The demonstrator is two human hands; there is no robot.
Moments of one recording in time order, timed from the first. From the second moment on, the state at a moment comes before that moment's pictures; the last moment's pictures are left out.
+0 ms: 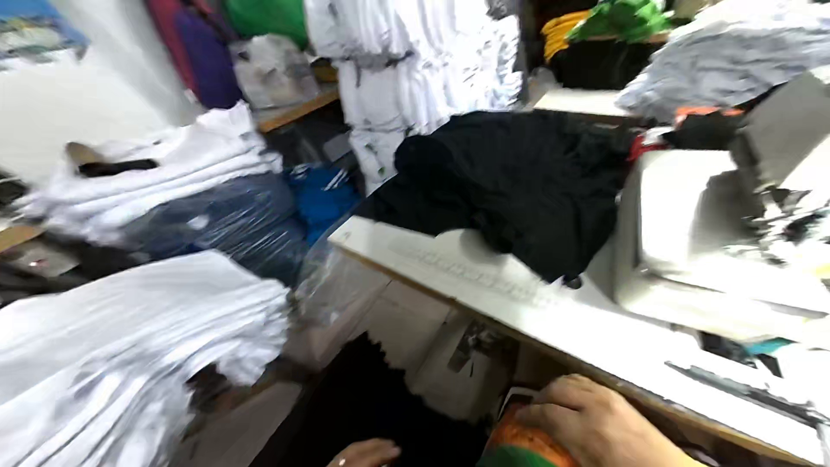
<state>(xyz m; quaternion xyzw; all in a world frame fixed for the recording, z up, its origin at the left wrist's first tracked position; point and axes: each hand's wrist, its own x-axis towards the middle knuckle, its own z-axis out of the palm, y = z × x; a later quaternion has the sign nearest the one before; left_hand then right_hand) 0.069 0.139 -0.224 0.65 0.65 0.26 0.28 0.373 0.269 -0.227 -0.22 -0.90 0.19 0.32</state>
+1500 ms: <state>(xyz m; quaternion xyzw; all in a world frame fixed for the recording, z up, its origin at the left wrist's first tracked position) 0.138 0.482 -0.165 0.74 0.64 0.20 -0.03 0.480 0.285 -0.213 -0.49 -0.77 0.22 0.34</state>
